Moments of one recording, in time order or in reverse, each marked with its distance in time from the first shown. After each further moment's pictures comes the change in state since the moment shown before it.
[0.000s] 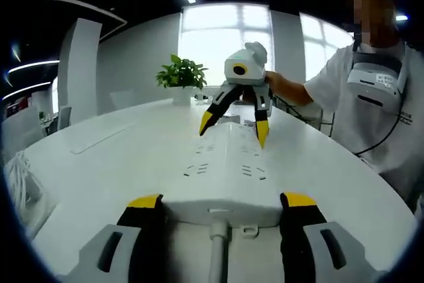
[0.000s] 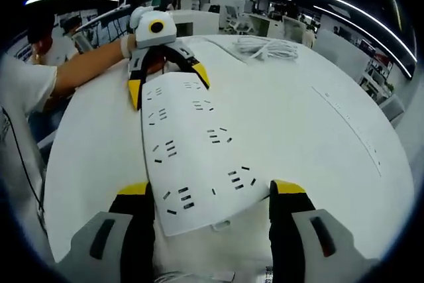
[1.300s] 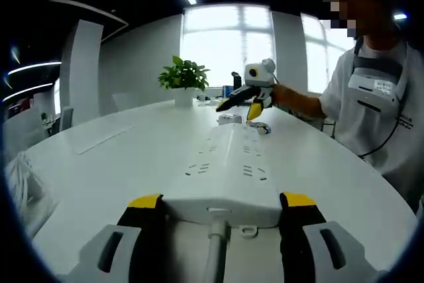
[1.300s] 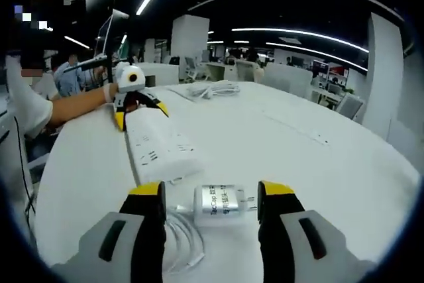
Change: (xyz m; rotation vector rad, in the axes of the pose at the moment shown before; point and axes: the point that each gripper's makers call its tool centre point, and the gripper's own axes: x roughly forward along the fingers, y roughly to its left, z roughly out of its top) left arm -0.001 0.002 0.001 -0.001 -0.008 0.022; right arm -0.077 -0.043 -0.036 0.144 -0.354 -0.240
